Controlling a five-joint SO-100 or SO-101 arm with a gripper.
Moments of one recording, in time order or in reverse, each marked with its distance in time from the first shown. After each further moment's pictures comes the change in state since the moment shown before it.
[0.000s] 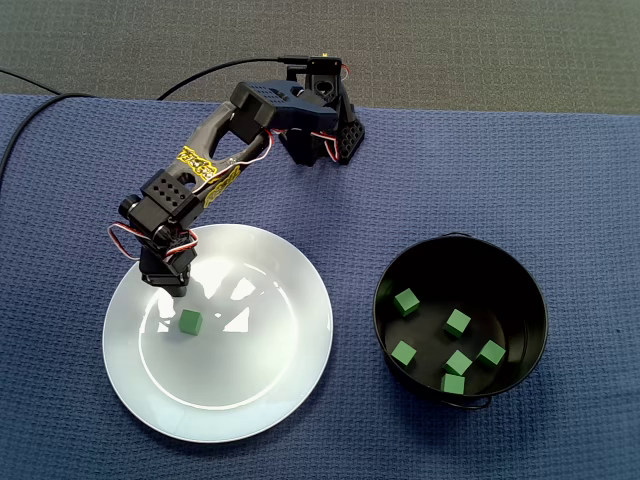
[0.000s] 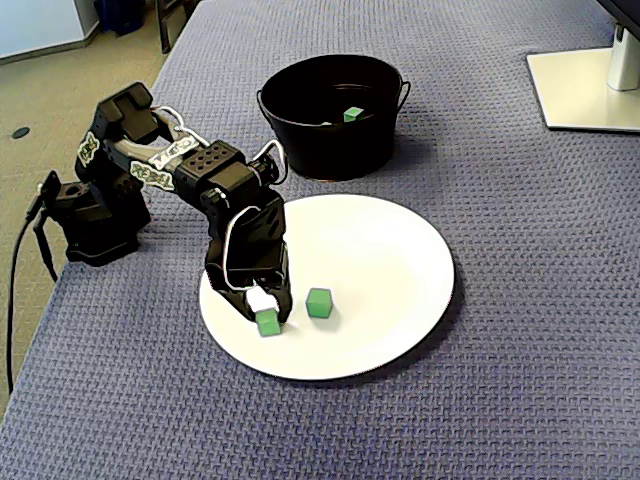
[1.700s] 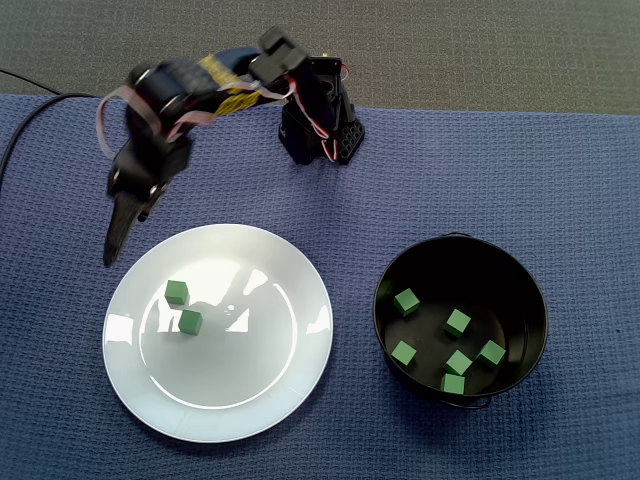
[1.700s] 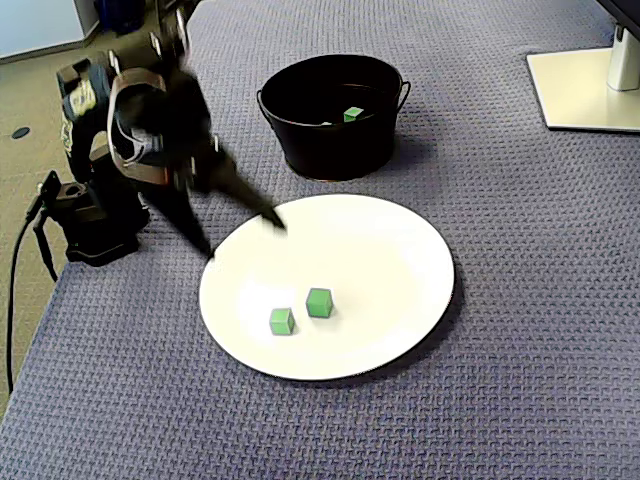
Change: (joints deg) arm 7.8 21.4 -5.6 8.4 8.8
